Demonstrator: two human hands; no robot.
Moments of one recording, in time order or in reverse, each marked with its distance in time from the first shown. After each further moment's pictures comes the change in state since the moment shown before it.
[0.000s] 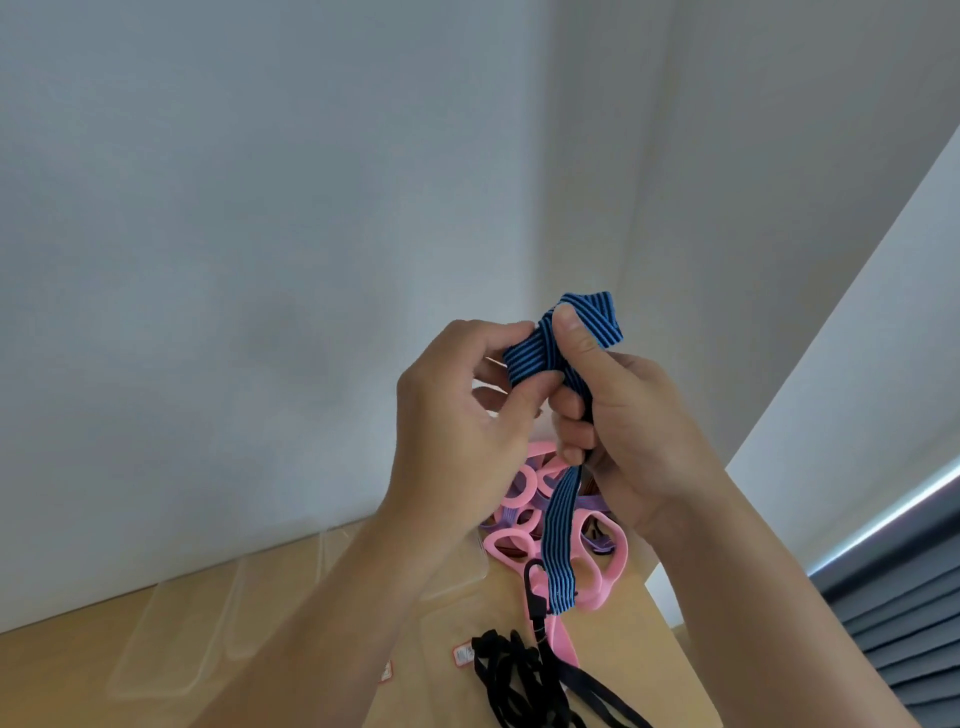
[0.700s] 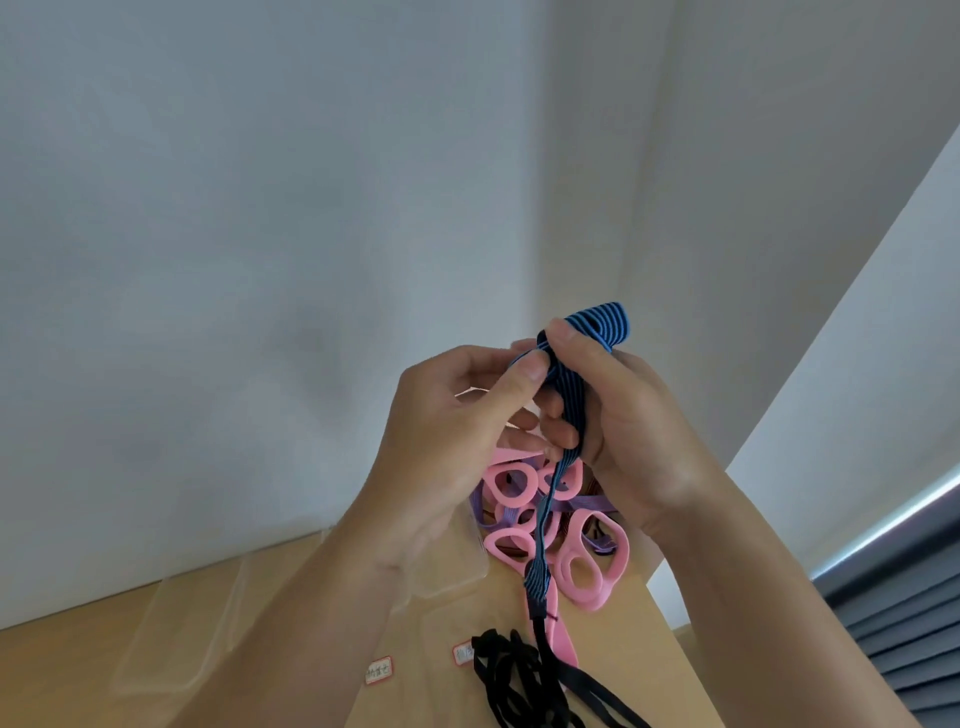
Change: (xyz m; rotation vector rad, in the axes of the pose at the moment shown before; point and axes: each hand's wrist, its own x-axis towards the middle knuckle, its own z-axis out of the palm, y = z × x) left_hand 0.003 0.011 -0.009 -0.422 -0.181 -0.531; right_hand 0.007 0.002 -0.008 0.024 -0.196 -0.065
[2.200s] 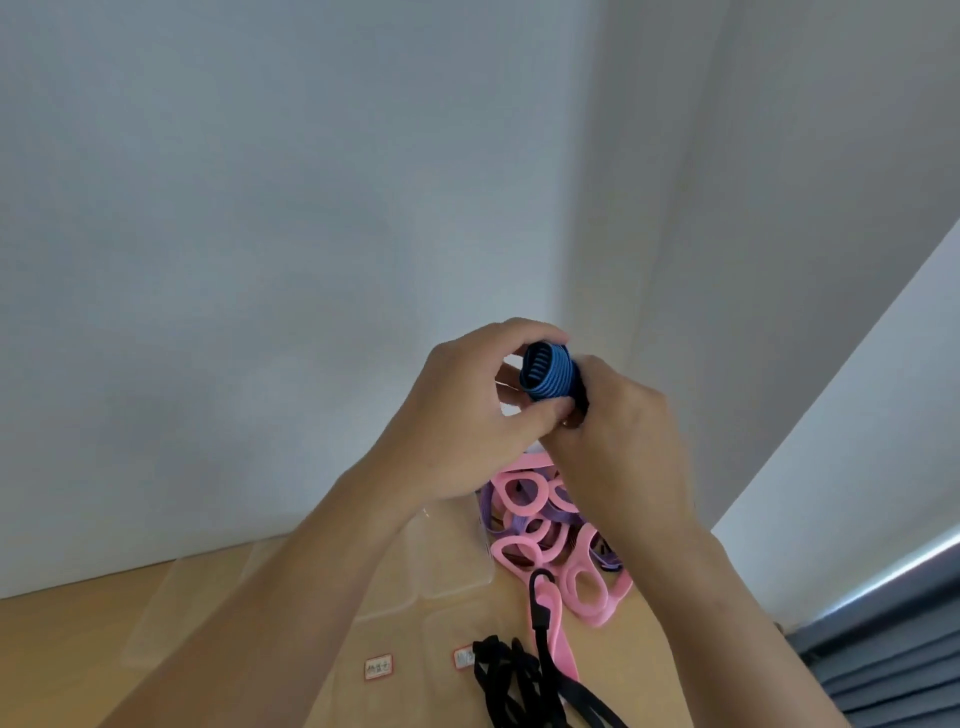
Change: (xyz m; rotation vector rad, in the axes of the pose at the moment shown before) left_hand 0.015 0.006 -0.021 0.624 -0.123 0.390; right_hand -0.002 0.022 0.014 -1.221 0.428 -0.352
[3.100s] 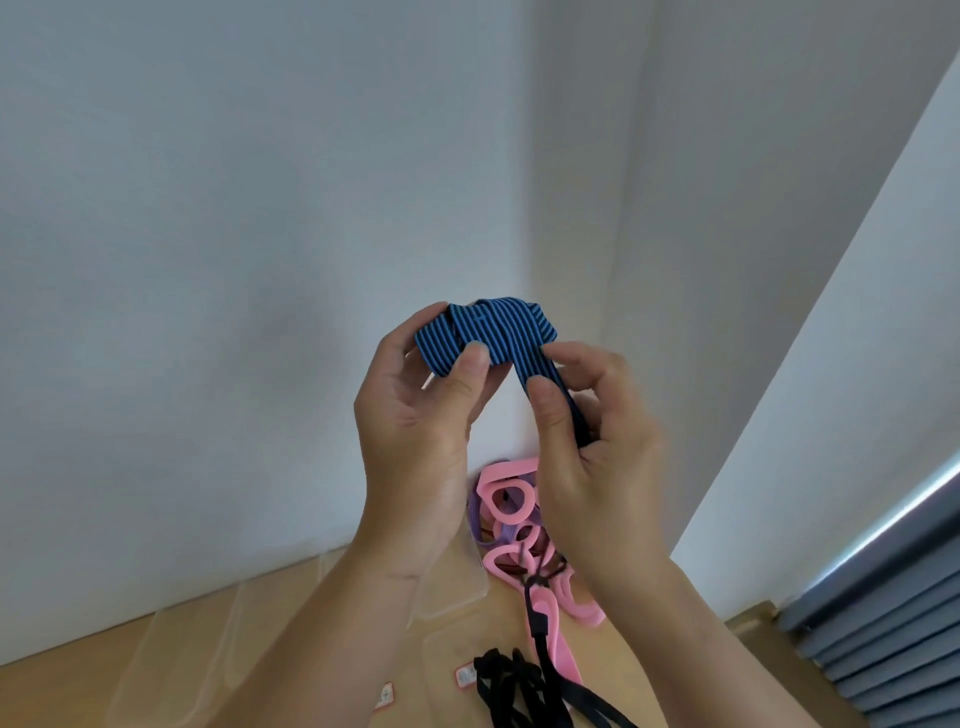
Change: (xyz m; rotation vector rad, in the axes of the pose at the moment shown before) left_hand -0.010 0.018 0.022 -1.014 0.479 -0.128; right_hand -0.023 -0.015 0.001 0.635 0.334 -0.129
